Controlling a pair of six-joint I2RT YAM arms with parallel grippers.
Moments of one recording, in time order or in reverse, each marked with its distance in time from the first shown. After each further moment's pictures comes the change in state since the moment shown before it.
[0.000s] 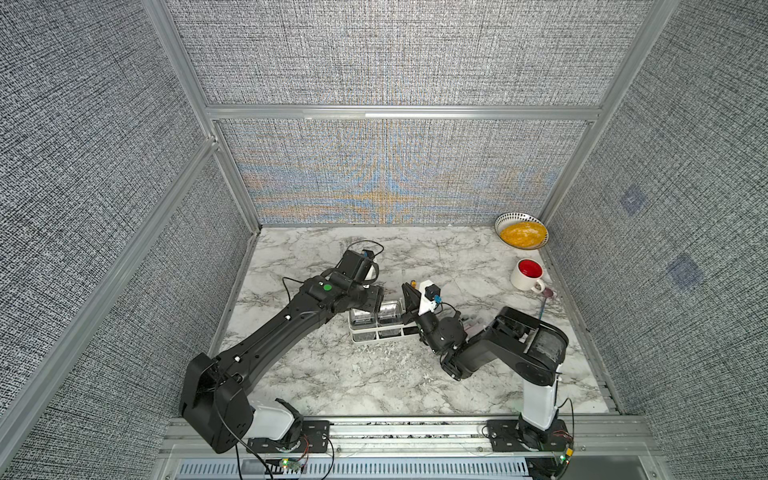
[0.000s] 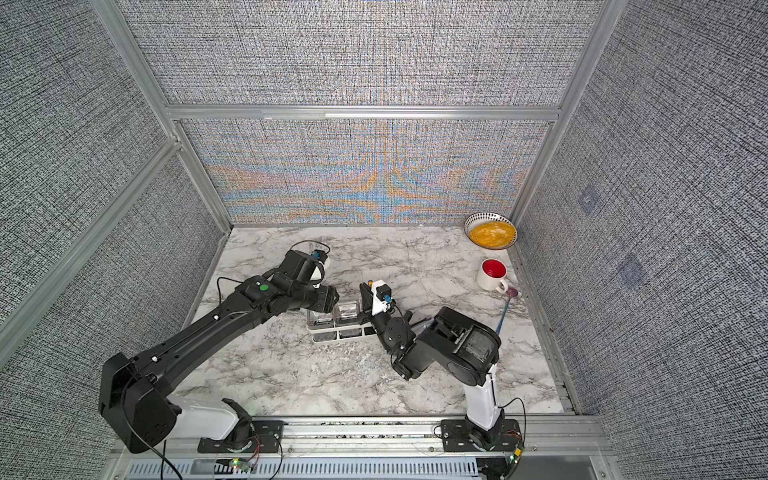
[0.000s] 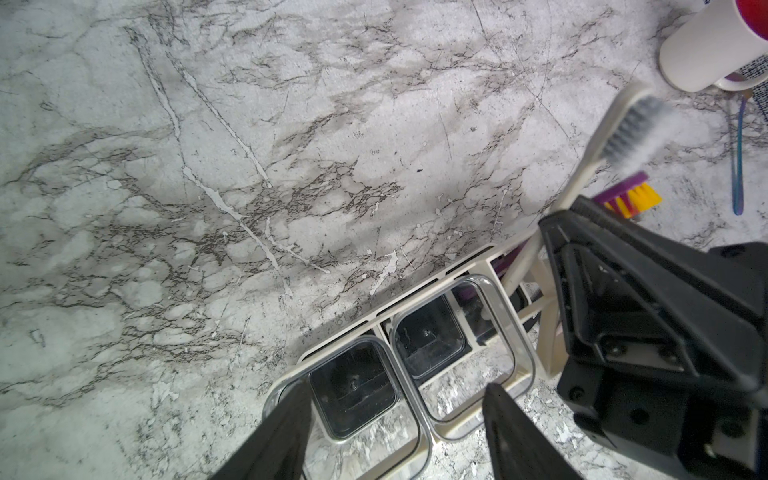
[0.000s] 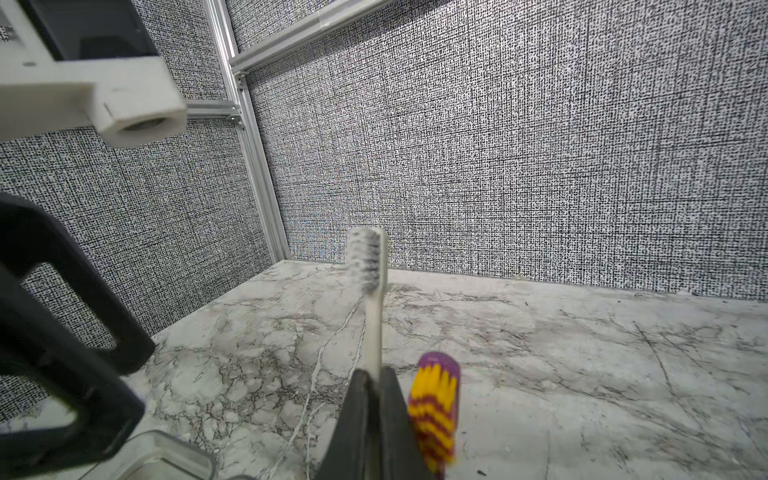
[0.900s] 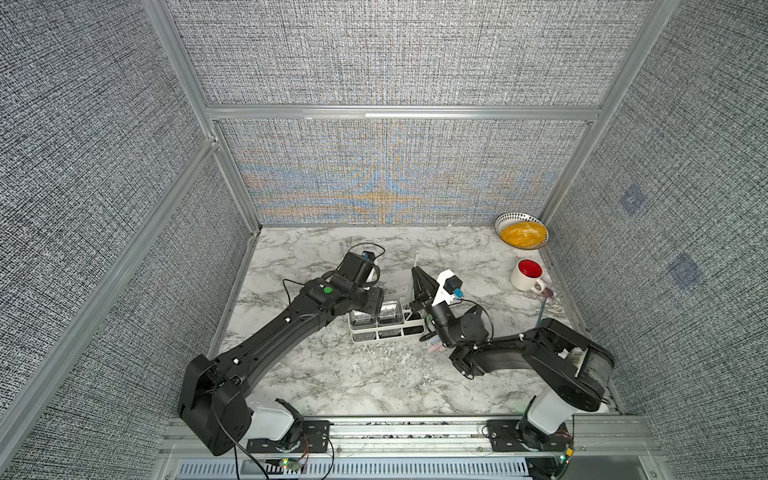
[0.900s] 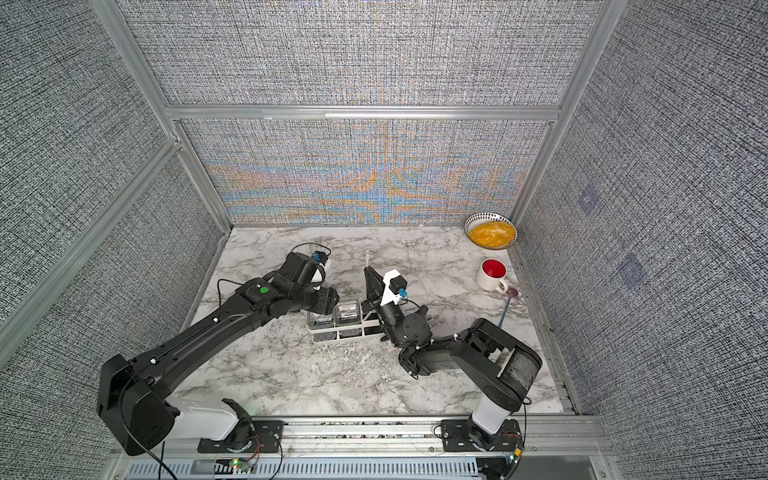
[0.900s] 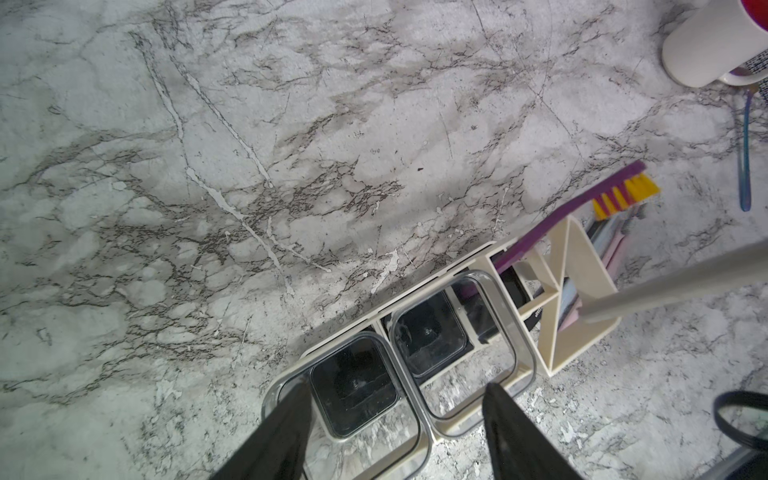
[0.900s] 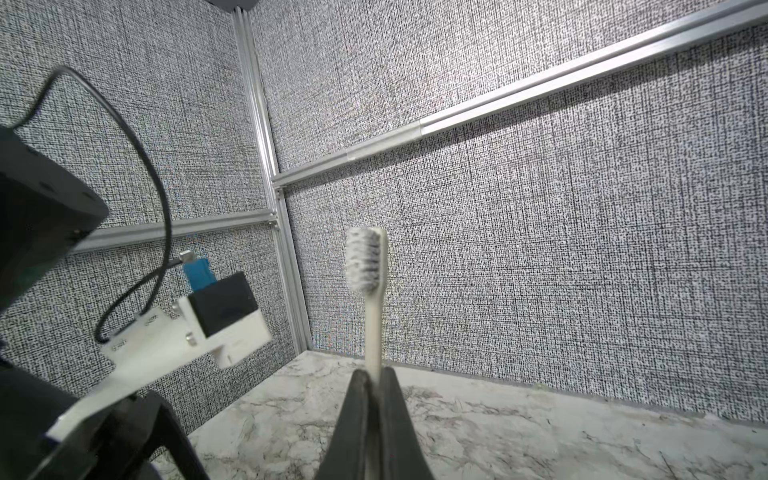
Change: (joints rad) left arm -0.014 -0.013 -0.017 0.007 -0.019 0.000; right arm -0.013 -0.268 -0.016 -0.007 -0.055 -0.043
